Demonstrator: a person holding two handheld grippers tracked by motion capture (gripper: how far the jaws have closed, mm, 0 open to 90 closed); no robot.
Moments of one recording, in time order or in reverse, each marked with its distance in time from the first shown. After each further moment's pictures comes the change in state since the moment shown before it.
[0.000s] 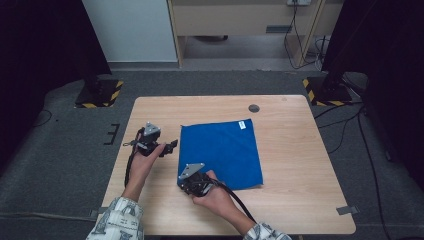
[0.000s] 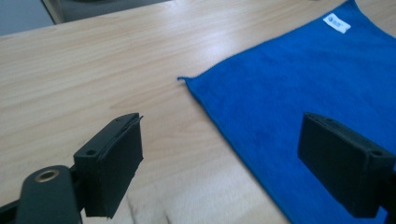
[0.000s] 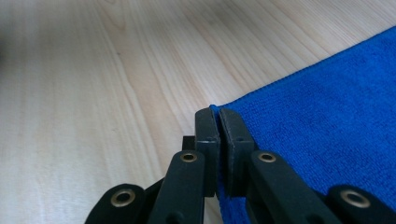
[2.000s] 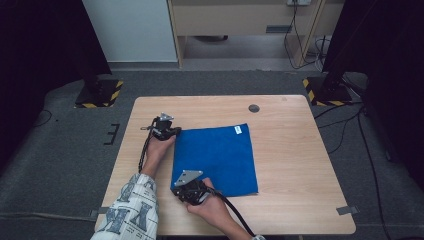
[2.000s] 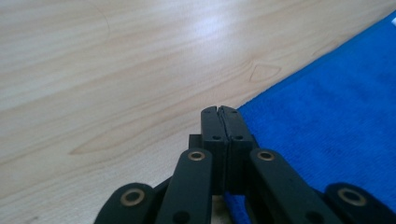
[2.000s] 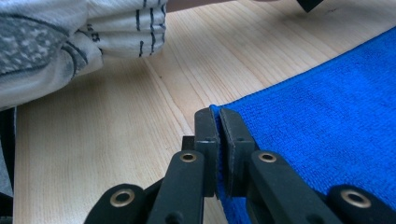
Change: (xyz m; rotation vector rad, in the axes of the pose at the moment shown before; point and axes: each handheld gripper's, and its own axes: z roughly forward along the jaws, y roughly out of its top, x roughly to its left) left arm 0.019 0.014 0.077 0.090 -0.041 -0.031; right arm 0.027 0.002 -0.006 -0.065 0.011 0.048
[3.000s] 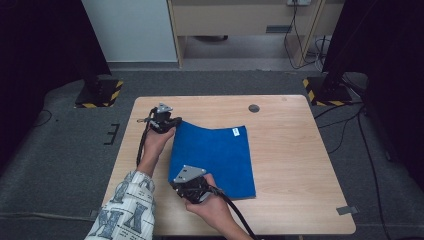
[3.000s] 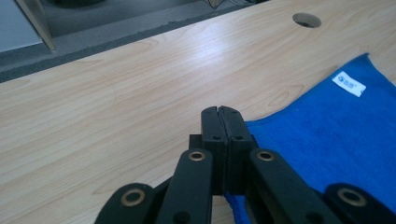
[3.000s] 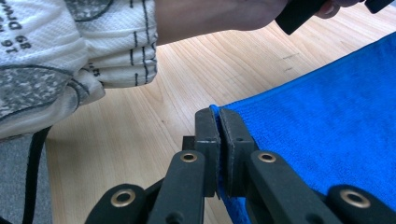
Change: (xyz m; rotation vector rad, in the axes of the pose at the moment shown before) left arm -0.019 0.039 -0.041 -0.074 0.001 0.054; right arm 0.015 0.031 -0.041 -0.098 -0.081 -0.026
